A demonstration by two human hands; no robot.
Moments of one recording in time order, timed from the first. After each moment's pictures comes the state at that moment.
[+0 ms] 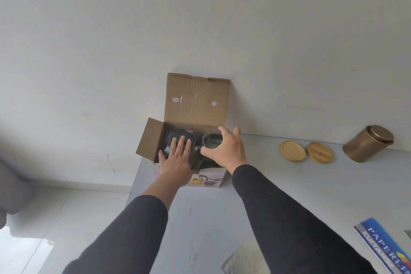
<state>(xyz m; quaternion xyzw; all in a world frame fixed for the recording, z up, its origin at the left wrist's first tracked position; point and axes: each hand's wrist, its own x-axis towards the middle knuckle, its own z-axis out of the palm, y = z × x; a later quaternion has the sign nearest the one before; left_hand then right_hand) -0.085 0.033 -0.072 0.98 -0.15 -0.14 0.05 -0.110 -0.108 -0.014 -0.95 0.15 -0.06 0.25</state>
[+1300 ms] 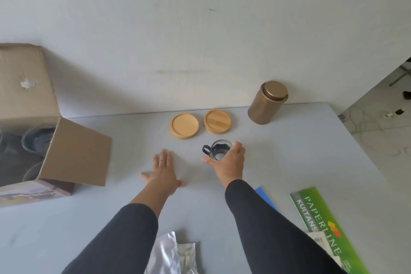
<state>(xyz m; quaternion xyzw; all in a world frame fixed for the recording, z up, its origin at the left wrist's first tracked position) -0.159 -0.319 -0.150 0.93 -0.14 -0.33 0.04 -0.220 -0.479 -0.135 -0.83 0.39 -0.09 0.40</state>
